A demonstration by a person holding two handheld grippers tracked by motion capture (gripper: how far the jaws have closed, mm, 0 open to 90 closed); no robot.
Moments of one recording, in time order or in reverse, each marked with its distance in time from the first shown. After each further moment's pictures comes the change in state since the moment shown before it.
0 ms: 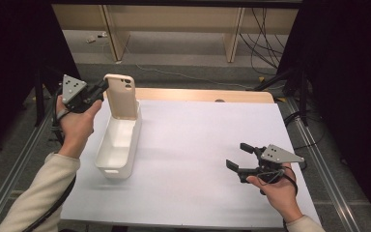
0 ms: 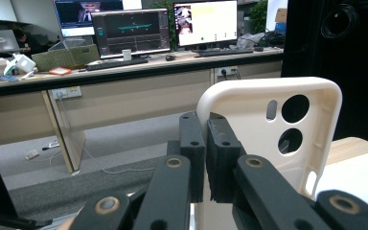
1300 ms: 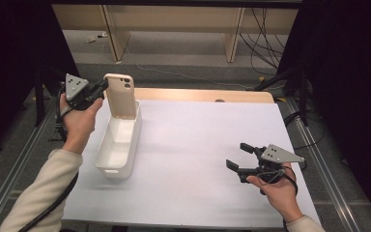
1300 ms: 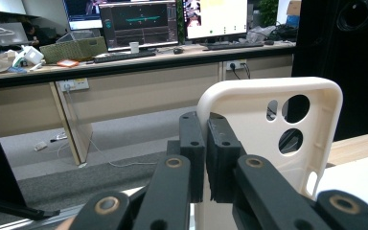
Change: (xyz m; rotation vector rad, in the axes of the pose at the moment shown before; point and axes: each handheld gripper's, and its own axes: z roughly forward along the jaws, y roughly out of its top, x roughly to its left) left arm 0.008 -0.009 0.016 0.021 0.020 0.000; right arm 0.000 0.000 0.000 0.001 0.002 0.006
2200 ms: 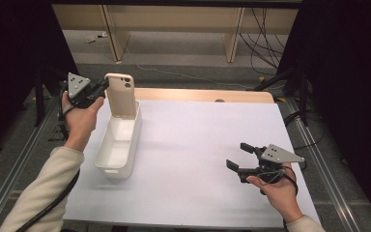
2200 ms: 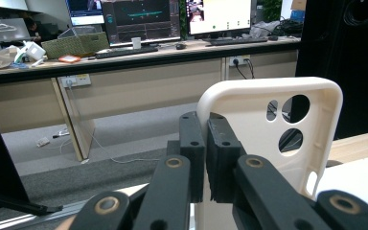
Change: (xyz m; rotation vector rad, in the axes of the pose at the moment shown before) left arm 0.004 -0.002 0.009 0.007 -0.008 0.009; right arm 0.000 -0.001 0.001 -0.022 0.011 0.008
